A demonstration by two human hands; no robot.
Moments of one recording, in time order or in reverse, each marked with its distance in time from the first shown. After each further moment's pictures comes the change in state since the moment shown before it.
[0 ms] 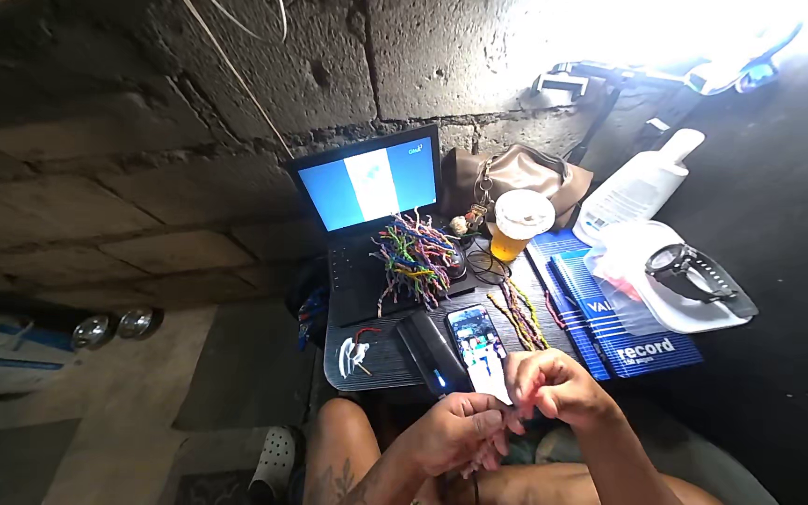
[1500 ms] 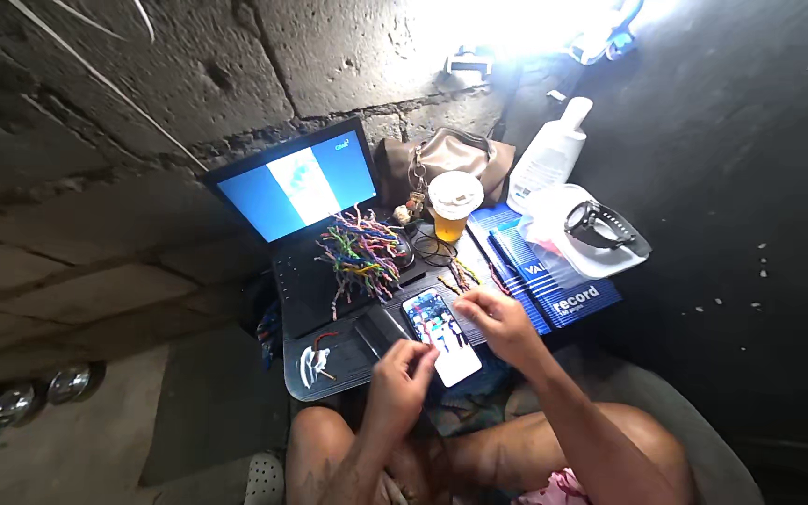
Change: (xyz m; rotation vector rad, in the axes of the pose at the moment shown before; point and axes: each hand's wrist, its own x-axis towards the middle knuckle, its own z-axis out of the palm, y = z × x) left_hand 0.014 0.012 0.010 1.236 0.763 0.262; right_hand 0.007 -0.014 0.012 -1.005 0.838 0.257
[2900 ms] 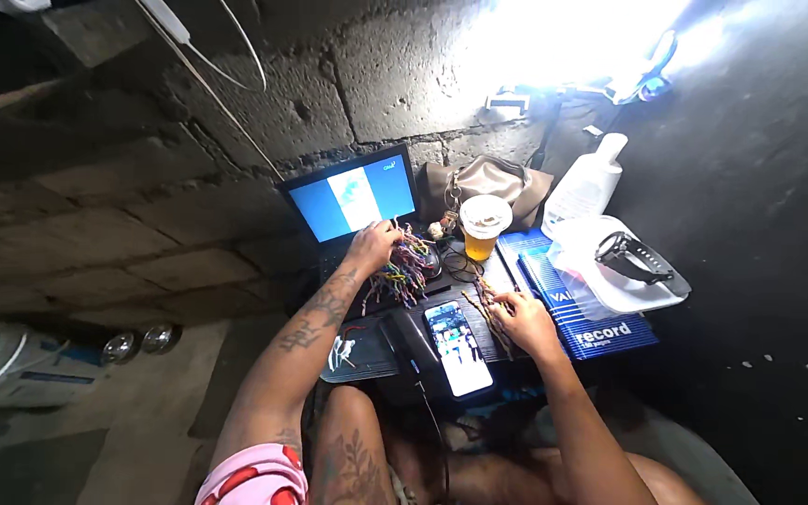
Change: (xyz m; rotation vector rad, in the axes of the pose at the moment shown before) left_hand 0.216 -0.049 -0.084 0.901 -0.251 0.281; right_hand 0.044 0.071 -0.015 -0.506 -0.179 0.370
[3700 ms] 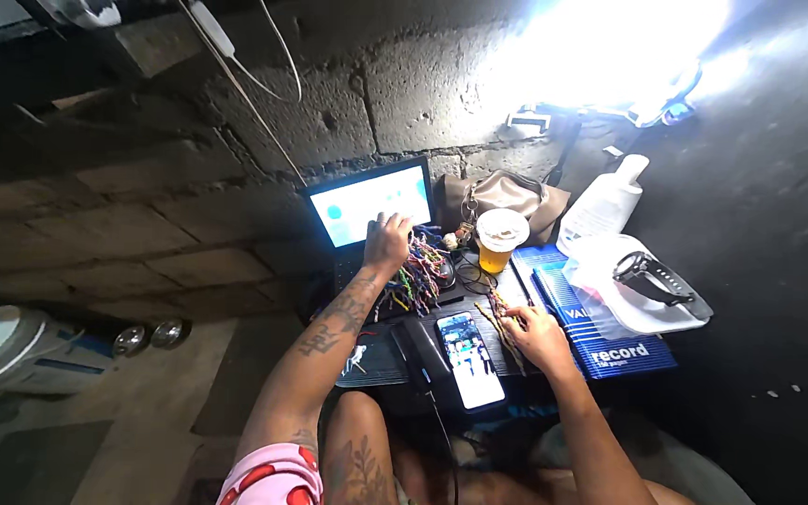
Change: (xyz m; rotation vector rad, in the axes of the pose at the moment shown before) left_hand 0.001 0.018 -0.009 0.086 0.431 -0.121; right_hand -0.001 -0.001 0.002 -0.033 0.013 -0.015
